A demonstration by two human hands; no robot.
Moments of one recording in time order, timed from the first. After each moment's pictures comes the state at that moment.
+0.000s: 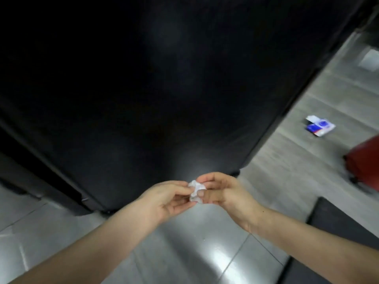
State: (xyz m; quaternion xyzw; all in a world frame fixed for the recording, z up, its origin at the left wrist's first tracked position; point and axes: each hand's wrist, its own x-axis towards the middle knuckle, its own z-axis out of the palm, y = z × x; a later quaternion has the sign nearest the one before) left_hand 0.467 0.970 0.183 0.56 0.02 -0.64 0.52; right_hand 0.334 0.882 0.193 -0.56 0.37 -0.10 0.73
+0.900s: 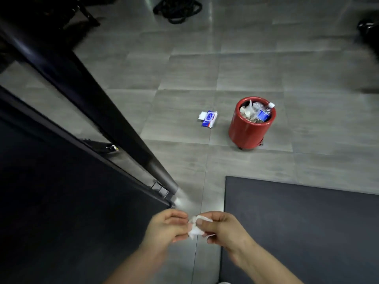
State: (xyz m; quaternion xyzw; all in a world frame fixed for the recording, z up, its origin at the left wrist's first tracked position) left_hand 0.231 0.789 0.574 0.69 -0.22 -0.63 0.29; right_hand 0.076 0.784 0.552 -0.23 0.56 -0.24 0.76
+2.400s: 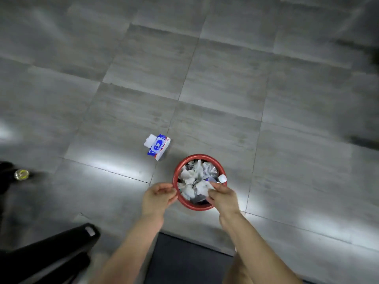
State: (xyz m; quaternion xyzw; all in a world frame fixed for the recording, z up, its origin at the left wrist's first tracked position) left_hand -0.076 0.209 0.473 0.74 -0.05 -0.56 0.36; right_hand -0.225 0.200 0.432 -0.14 0.73 -0.26 0.61
